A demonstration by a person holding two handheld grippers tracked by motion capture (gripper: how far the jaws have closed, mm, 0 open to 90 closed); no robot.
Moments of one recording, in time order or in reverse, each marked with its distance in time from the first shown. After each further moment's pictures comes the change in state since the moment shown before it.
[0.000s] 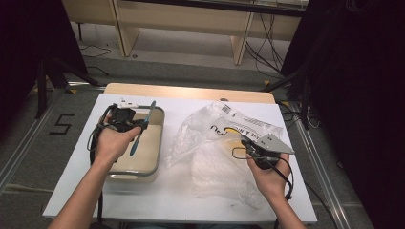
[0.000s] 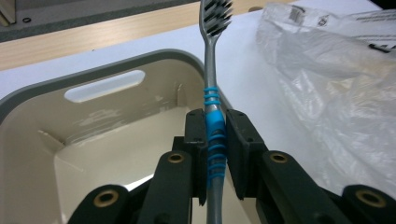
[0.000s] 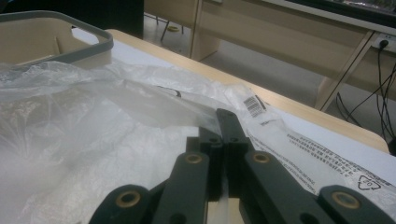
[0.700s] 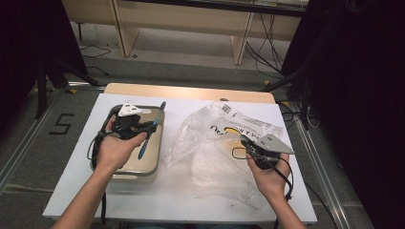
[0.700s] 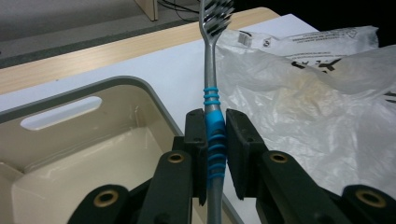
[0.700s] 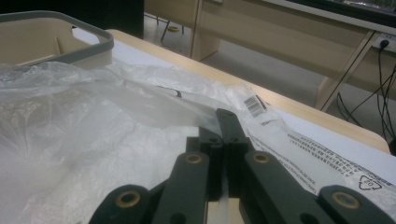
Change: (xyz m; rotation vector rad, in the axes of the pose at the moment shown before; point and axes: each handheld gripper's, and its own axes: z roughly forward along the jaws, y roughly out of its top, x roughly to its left) left arm -0.030 -0.004 -0.021 -0.096 -0.103 0.046; right arm 0.000 0.000 0.000 -0.002 0.001 0.003
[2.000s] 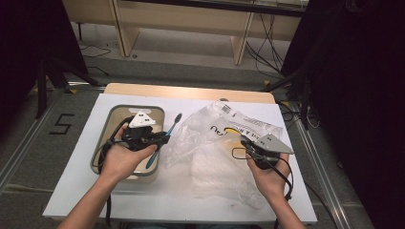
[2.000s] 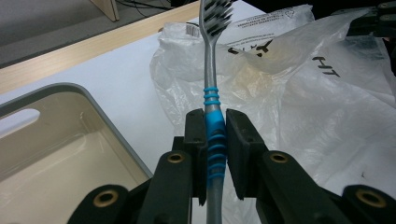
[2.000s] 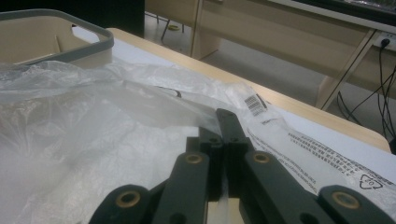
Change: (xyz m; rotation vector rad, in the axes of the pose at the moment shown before) left arm -0.035 -0.003 -0.004 0.033 -0.128 0.111; right arm 0.000 -0.001 0.000 0.006 -0.001 -0.003
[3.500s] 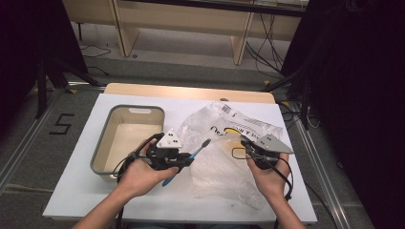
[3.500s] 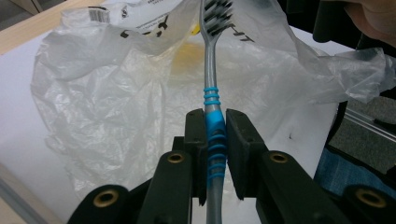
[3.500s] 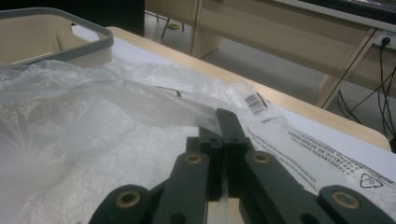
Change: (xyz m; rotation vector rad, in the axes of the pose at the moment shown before) left arm -0.062 -0.006 0.021 0.089 -0.198 0.153; right arm 0.000 0.000 0.000 0.005 0.001 0.001
